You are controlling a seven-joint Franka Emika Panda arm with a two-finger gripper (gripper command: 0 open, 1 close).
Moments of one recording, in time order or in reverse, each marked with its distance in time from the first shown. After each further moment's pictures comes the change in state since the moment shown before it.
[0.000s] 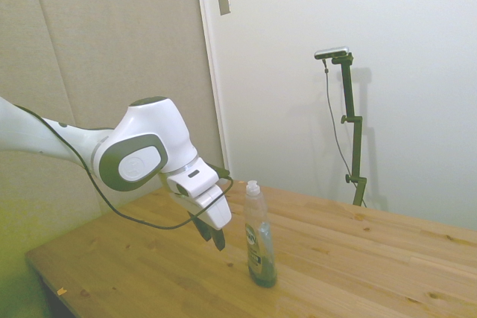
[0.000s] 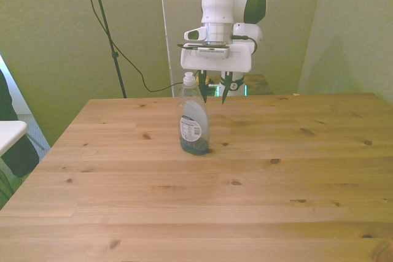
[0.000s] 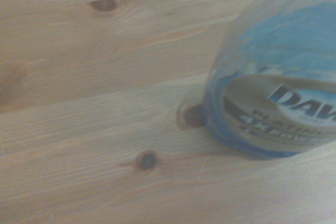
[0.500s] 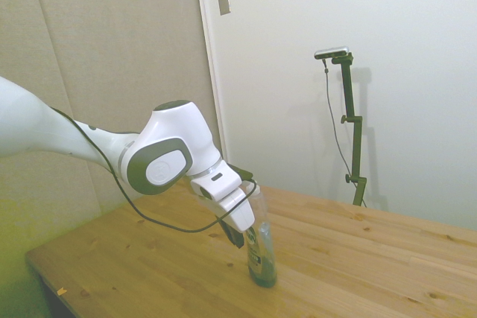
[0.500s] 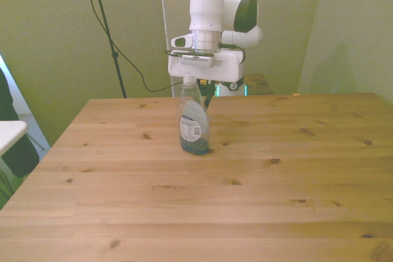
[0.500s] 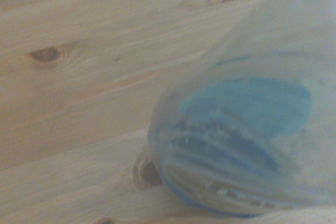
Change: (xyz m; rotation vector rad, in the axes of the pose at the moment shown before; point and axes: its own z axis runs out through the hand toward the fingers) arm 0.044 -0.013 0.014 0.013 0.037 0.080
